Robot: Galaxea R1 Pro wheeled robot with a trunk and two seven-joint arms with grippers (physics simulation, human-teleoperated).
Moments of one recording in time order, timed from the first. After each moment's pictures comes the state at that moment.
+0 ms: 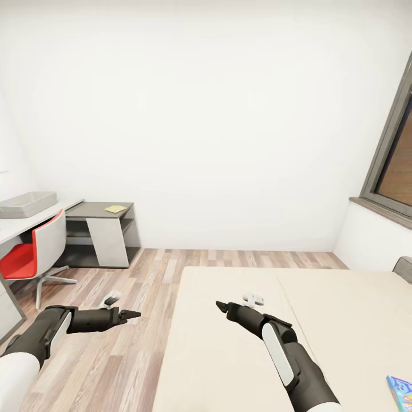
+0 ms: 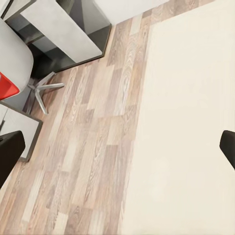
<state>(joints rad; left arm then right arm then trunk) -0.68 0.30 0.15 -0.57 -0.03 0.75 -1.10 -0.42 0.11 0.07 -1.08 -0.42 0.56 0.15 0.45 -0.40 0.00</state>
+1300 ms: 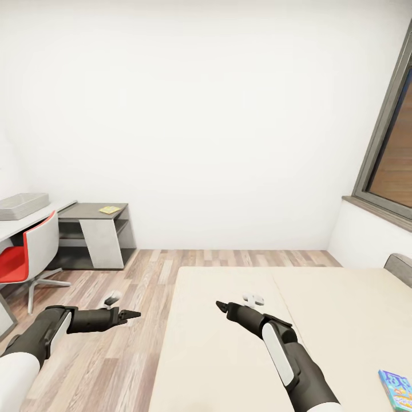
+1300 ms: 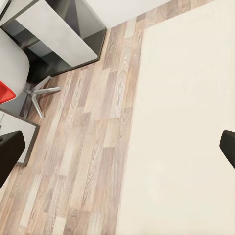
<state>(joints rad) -0.68 0.30 0.15 -0.57 -0.03 0.75 -1.10 -0.42 0.11 0.06 -1.08 -0.42 0.56 0.15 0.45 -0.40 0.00</state>
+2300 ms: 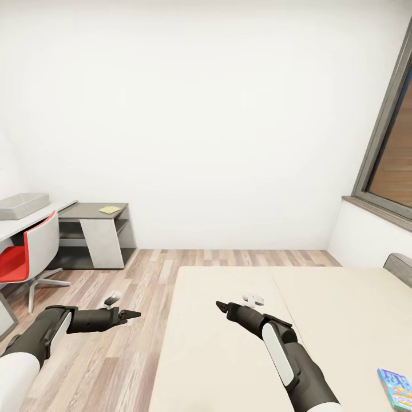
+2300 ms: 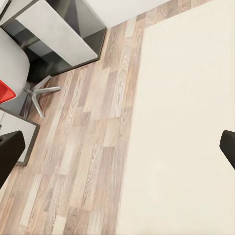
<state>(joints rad) -0.68 0.30 0.15 -0.57 -0.03 0.75 -1.10 -0.42 0.11 0.06 -1.08 -0.42 0.56 0.15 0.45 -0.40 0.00</state>
